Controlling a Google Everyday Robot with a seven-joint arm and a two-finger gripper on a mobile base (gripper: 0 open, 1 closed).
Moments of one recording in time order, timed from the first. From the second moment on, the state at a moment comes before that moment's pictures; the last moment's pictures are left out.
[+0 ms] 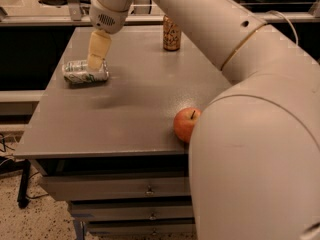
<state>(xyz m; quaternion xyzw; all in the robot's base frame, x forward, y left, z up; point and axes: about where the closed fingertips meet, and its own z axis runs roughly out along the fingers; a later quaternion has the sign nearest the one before) 0.659 0.161 0.927 -0.69 0.68 0.09 0.23</state>
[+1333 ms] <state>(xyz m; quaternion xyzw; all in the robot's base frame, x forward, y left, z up) 0.645 0.207 0.871 -0.69 0.69 0.08 0.19</state>
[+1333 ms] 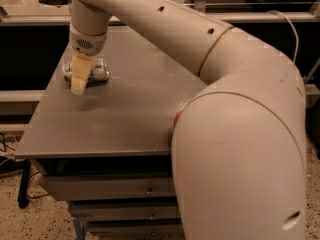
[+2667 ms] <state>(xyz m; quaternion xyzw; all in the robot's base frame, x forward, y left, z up) 0.669 0.250 0.848 -0.70 0.69 0.08 0.19</state>
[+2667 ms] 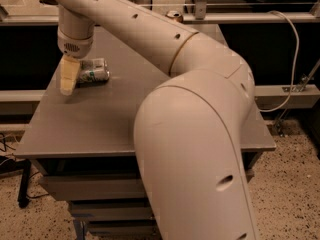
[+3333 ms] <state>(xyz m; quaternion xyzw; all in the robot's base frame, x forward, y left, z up) 0.672 0.245 0.844 -0.69 0.70 0.07 0.18</state>
